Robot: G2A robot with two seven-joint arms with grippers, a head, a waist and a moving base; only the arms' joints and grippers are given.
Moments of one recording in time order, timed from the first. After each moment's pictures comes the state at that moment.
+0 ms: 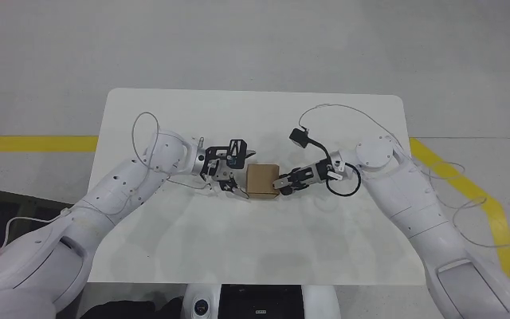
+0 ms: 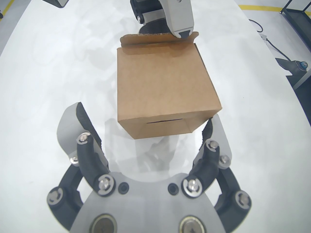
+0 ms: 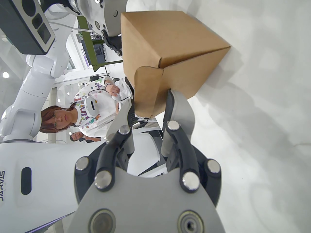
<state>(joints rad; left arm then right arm) 0.50 -1.03 -0.44 -1.07 1.42 -1.01 0.38 -0.68 -1.15 0.86 -1.12 0.24 -0.18 1.37</state>
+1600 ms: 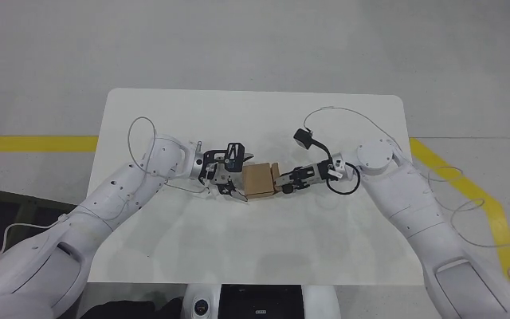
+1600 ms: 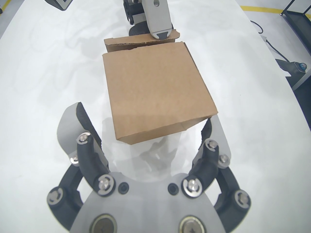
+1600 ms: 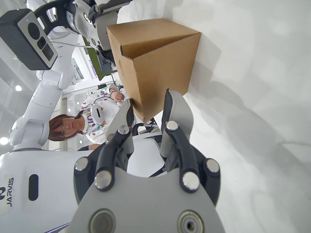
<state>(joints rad) 0.54 -1.01 -0.48 -1.10 1.41 -1.01 0.35 -0.67 -1.16 0.86 -1.04 0.26 -0.18 1.34</state>
